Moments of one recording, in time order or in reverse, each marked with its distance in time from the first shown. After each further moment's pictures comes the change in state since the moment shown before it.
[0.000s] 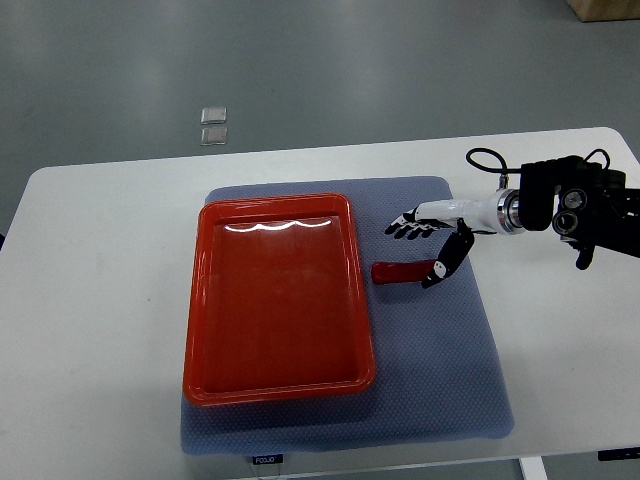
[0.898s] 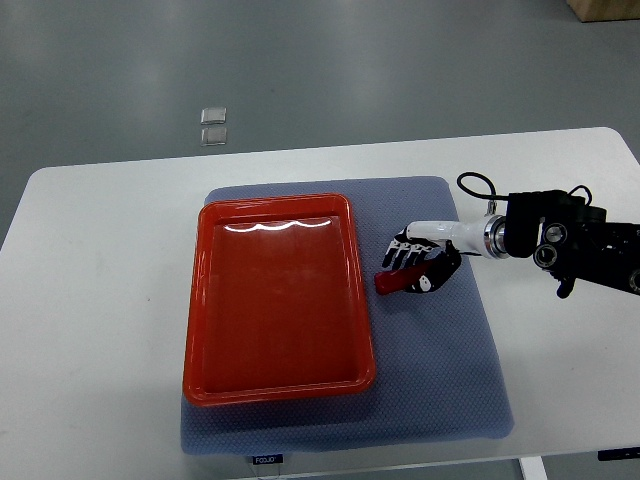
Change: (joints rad) left arm 0.000 0.000 0.000 0.000 0.000 0.000 0.000; right arm -0.088 0.054 0.008 -0.021 -0.050 -0.096 0.012
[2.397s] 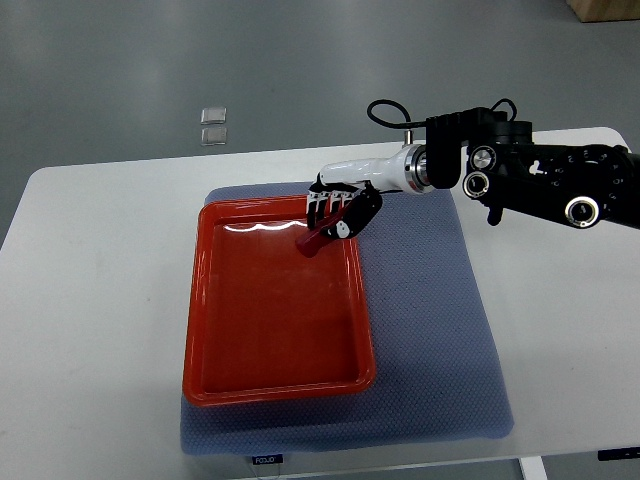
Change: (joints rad) left arm 0.000 0.000 0.000 0.000 0.000 0.000 0.000; right arm 0.271 0.222 0.013 -0.080 0.012 0.121 -0.005
